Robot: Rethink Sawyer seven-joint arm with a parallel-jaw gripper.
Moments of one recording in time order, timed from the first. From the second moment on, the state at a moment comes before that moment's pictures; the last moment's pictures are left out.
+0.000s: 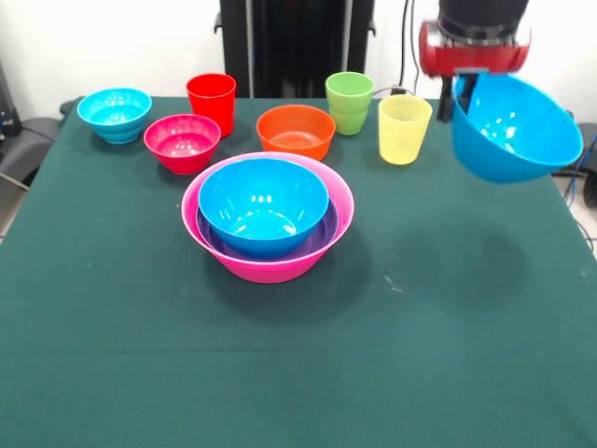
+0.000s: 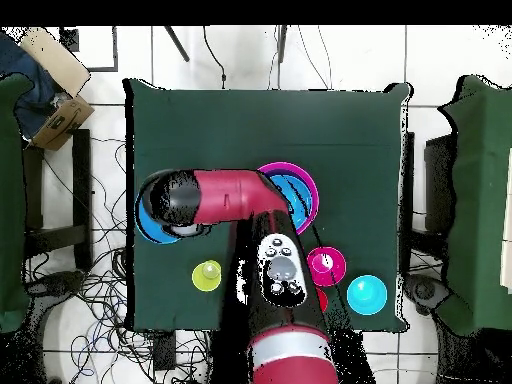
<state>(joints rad) -0.16 -0.75 0.17 1.64 -0.07 0.83 1.85</state>
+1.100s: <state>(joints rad) -0.62 -0.88 0.43 1.66 -0.12 0.94 1.74</state>
